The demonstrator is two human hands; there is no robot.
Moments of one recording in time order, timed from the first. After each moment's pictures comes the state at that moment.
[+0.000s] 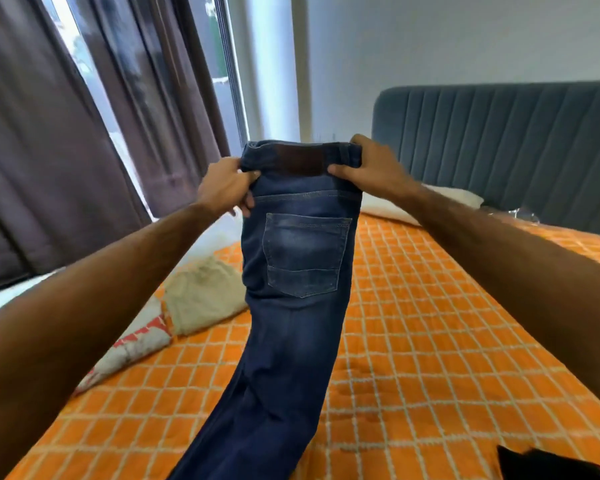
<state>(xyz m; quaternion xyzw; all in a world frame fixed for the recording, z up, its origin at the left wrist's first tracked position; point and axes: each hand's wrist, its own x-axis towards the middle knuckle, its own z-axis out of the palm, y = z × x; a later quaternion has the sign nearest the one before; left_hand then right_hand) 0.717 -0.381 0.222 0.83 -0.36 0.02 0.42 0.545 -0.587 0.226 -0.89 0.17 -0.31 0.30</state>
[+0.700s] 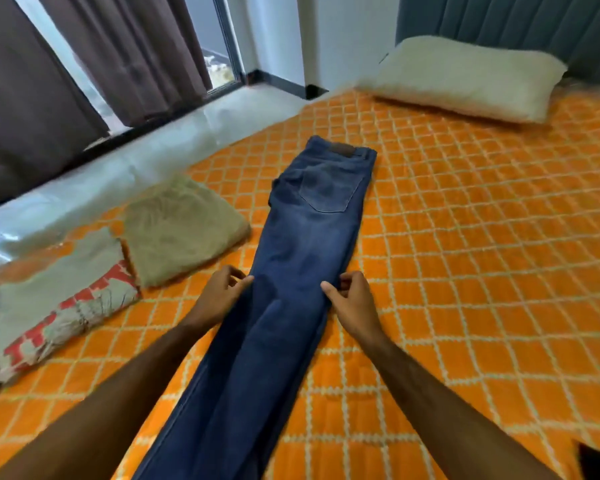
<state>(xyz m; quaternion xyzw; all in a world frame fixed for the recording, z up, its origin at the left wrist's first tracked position) 0.786 -0.352 -0.151 0.89 -0.25 -0.21 0.31 0.597 -0.535 -0.189 -0.68 0.39 -0.21 0.58</state>
